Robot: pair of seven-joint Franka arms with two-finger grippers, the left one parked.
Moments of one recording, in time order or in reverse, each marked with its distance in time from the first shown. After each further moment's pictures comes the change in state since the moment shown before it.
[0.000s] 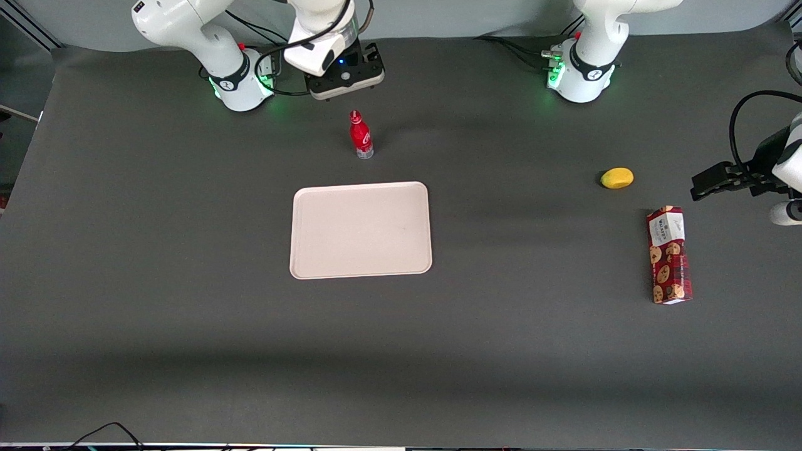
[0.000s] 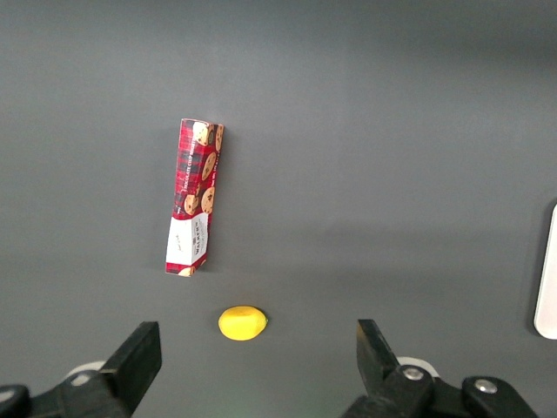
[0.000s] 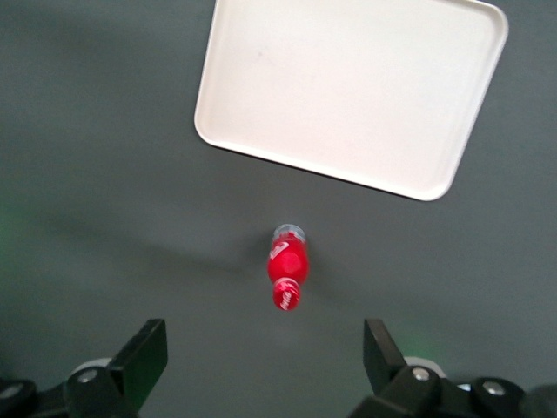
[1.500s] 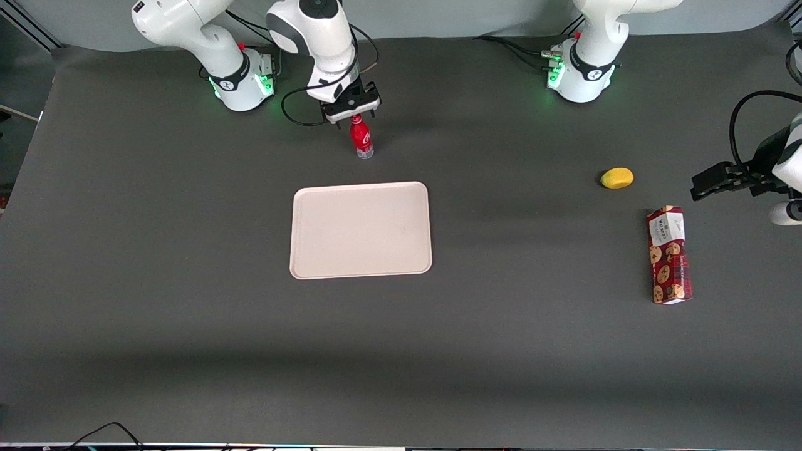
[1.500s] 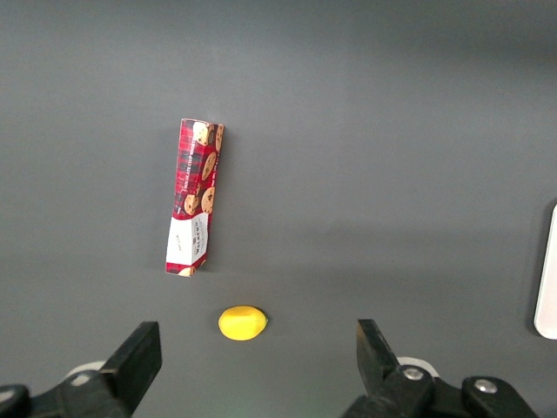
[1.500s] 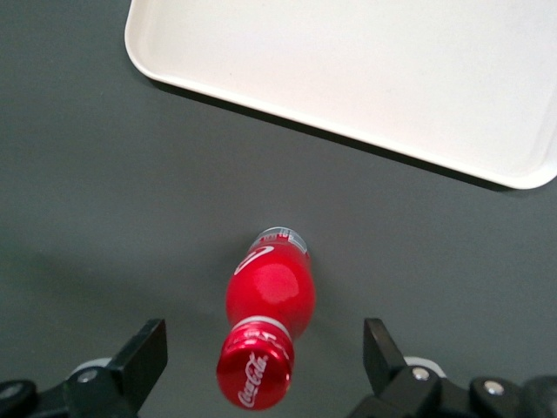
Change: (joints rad) arm 0.000 -0.026 0.133 -0.596 -0.048 0.663 0.093
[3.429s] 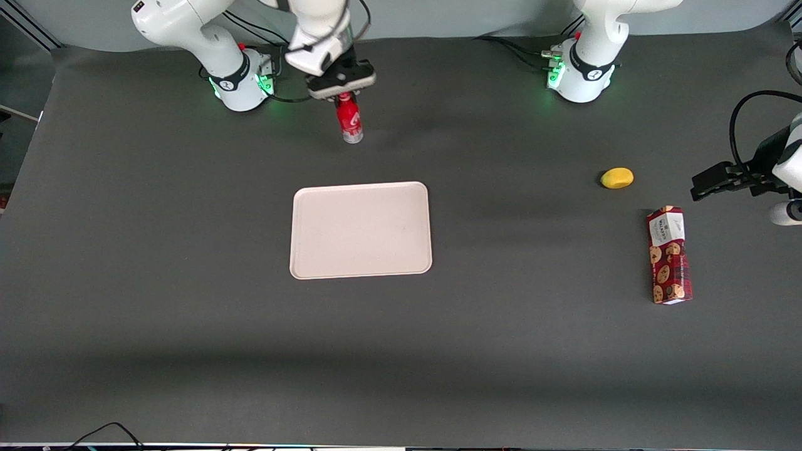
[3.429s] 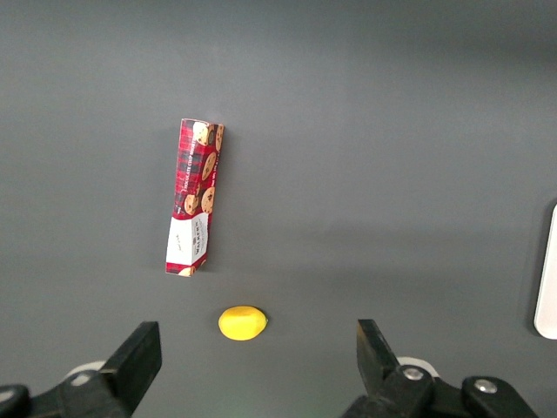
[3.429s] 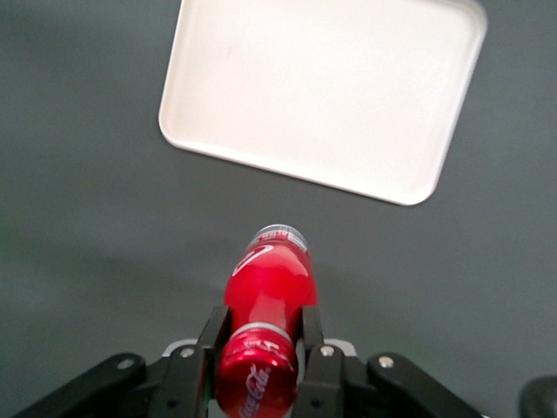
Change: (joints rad) arm -0.016 -0.103 -0.144 0.465 -0.002 -0.621 -0.086
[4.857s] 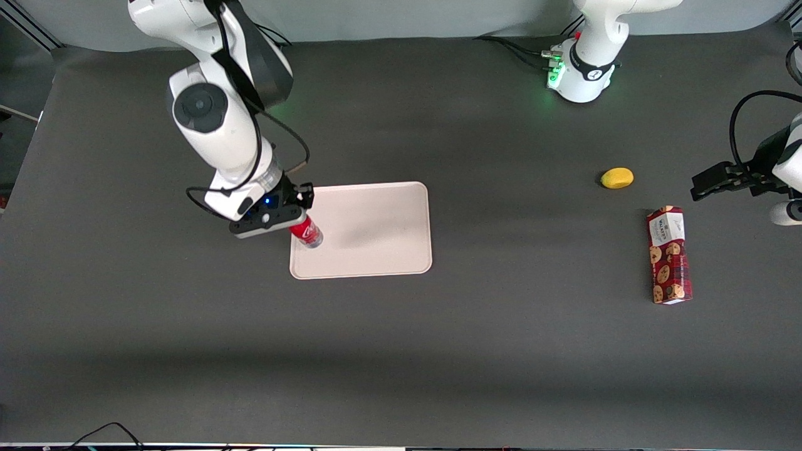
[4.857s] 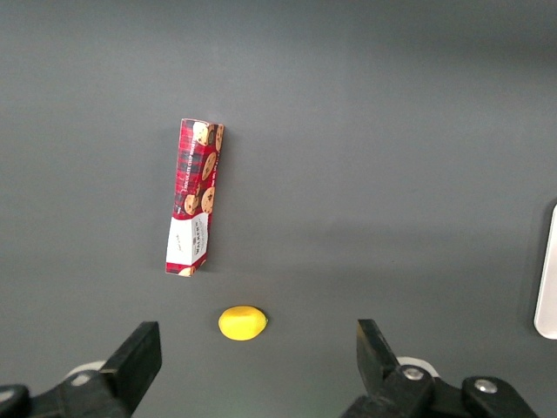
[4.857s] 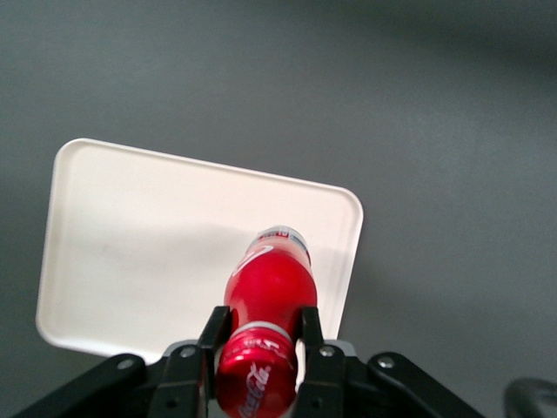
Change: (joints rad) arm -0.362 0.407 -0.047 0.220 -0.062 0.246 -0.332
